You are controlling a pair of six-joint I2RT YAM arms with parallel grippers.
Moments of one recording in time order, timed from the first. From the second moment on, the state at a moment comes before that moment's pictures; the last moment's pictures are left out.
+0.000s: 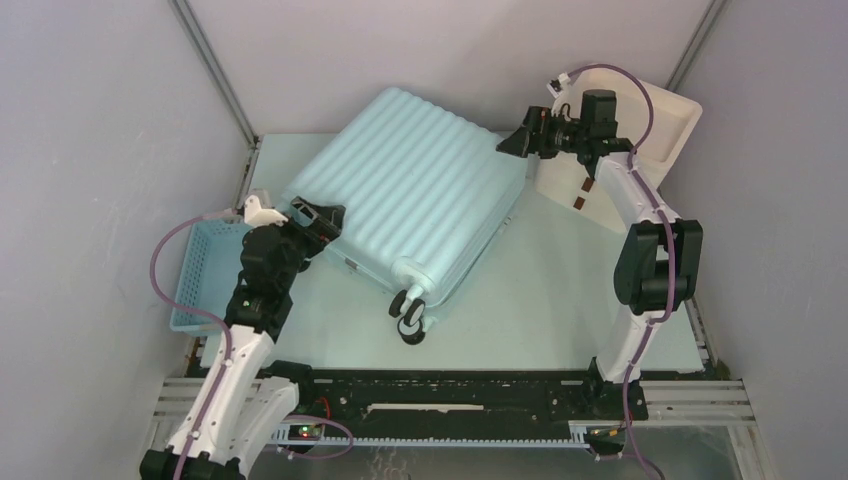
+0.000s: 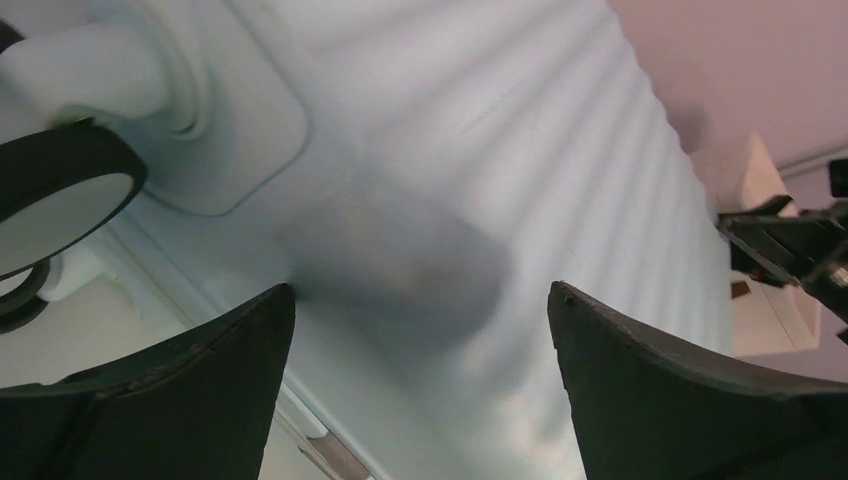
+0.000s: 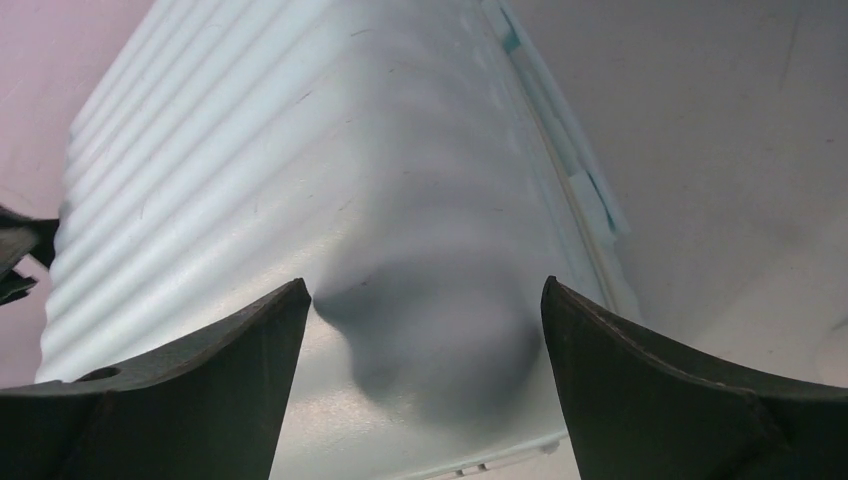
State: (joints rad) left arm -0.16 0.71 0.62 -0.09 -0.01 -0.74; right arm 0.05 1.88 1.64 -0.23 -0.81 0.27
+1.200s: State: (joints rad) left arm -0.06 1.41 1.03 0.07 0.10 -0.66; right arm 0.03 1.38 1.09 -0.17 -0.78 0.21
